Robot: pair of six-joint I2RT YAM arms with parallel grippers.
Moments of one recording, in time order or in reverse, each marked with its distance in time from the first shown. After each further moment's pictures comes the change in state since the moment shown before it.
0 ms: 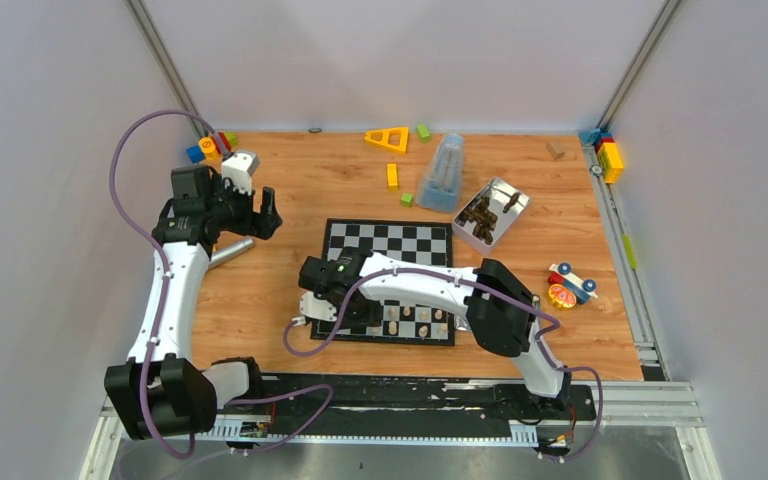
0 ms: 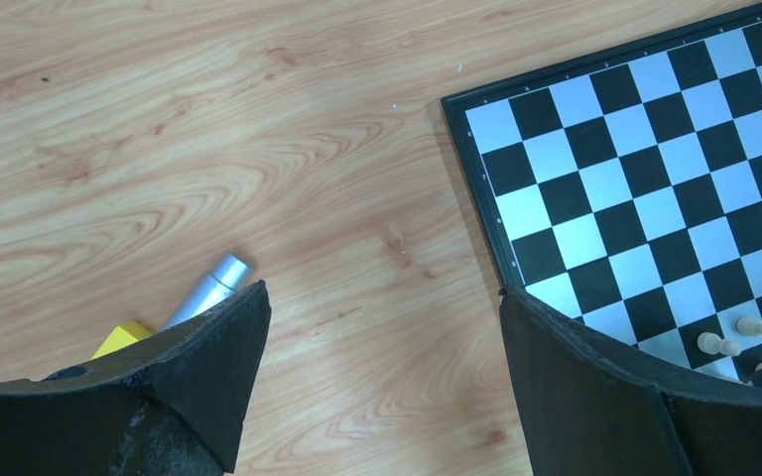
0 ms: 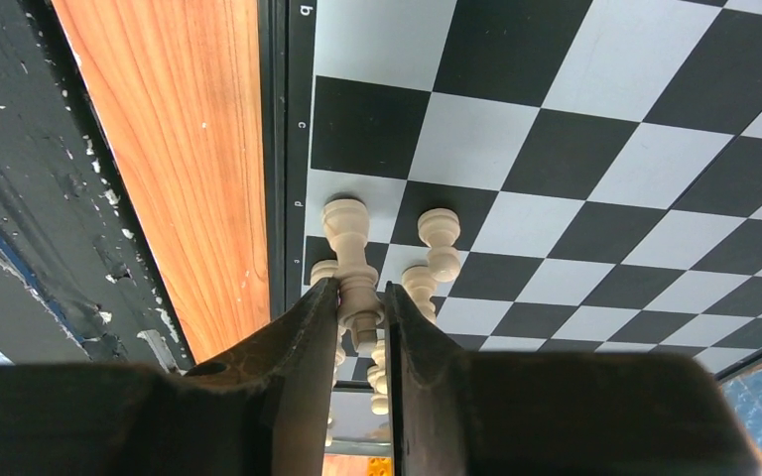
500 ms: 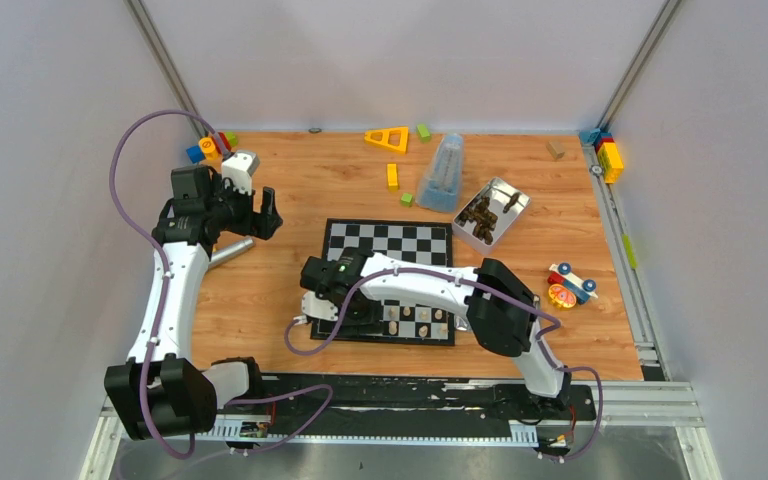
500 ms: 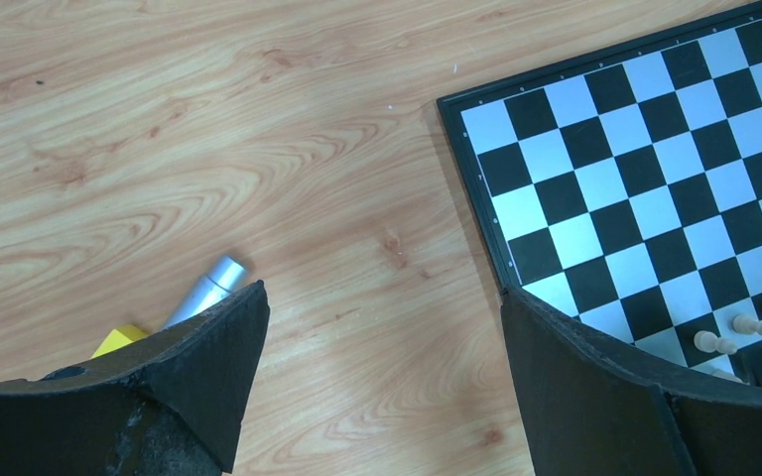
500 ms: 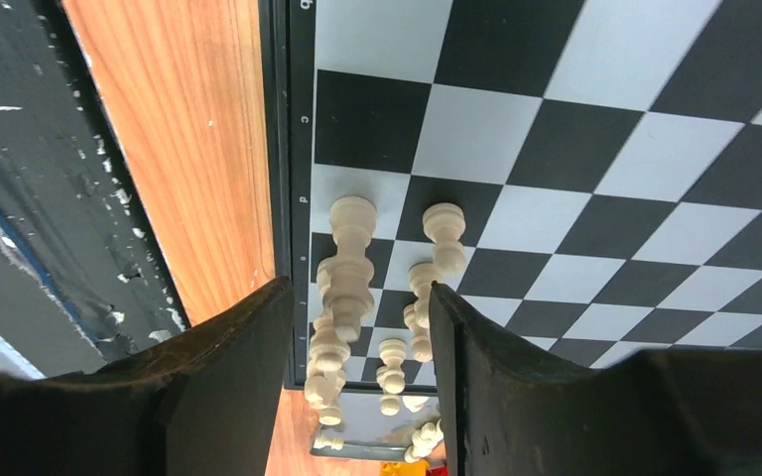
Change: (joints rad) left arm 0.000 0.000 0.000 0.000 0.005 0.000; right arm -0.006 -0.009 -0.017 0.009 0.005 0.020
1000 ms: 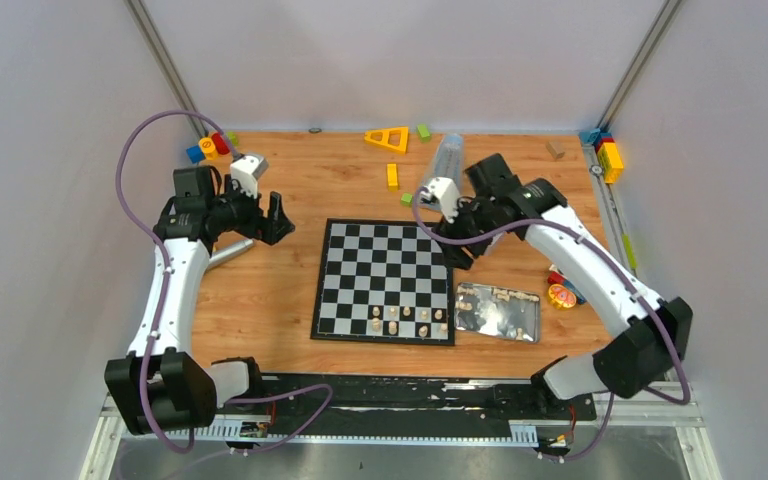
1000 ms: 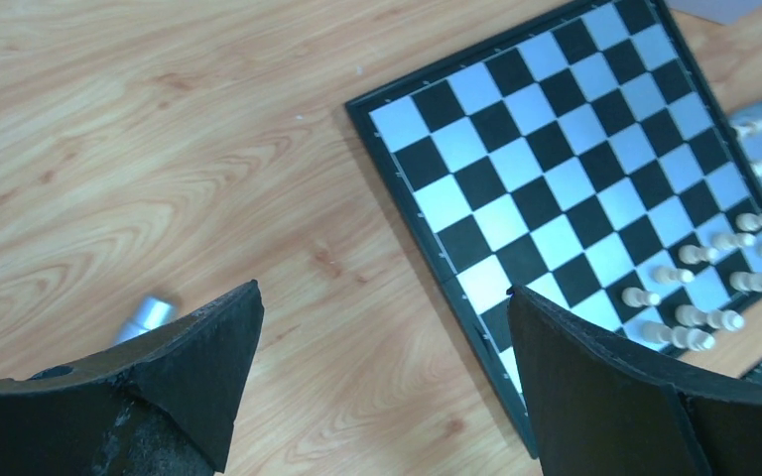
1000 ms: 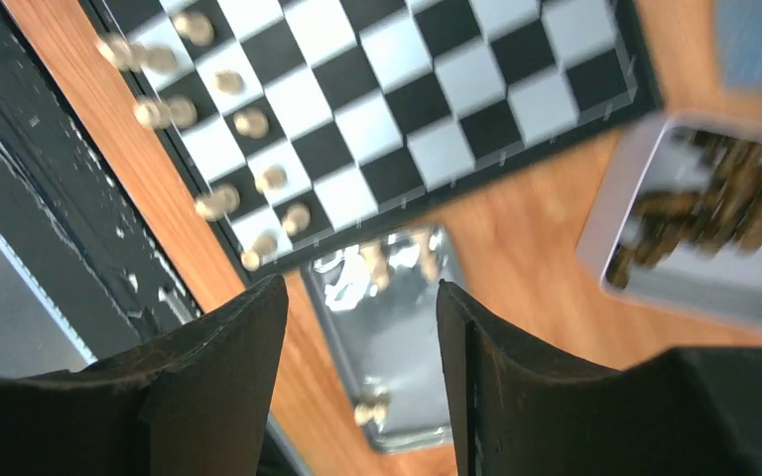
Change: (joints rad) left arm 0.000 0.013 0.003 -0.023 0.167 0.049; right arm -0.616 -0.623 -0.308 0.127 -0.372 0.020
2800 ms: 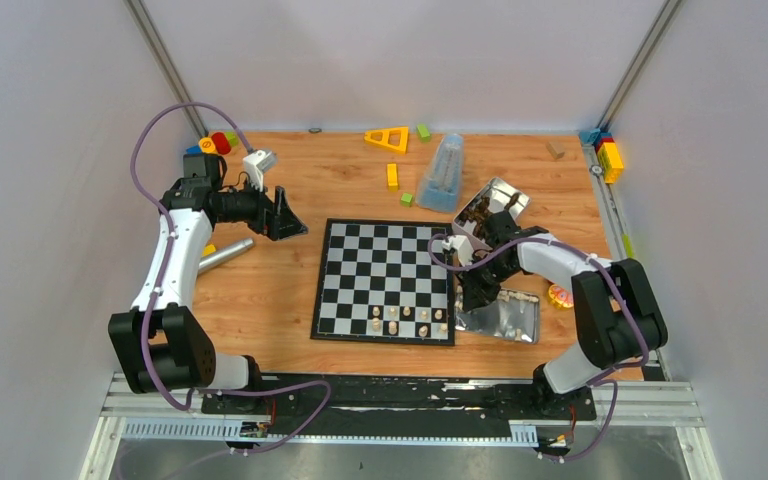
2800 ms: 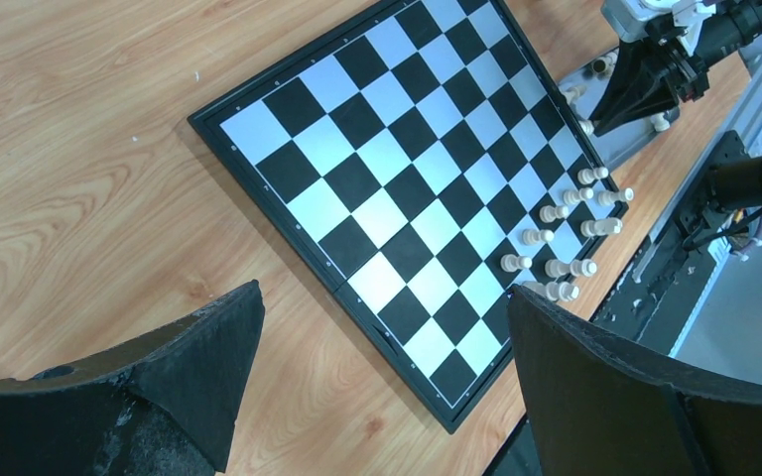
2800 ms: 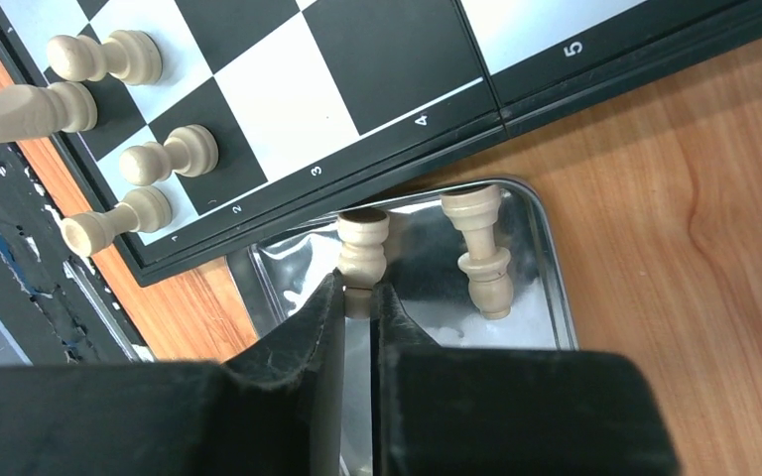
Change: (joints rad) left arm 0.000 0.200 0.135 -0.185 0.313 0.076; right arm -0.262 0.084 -0.637 0.378 -0.232 -0.168
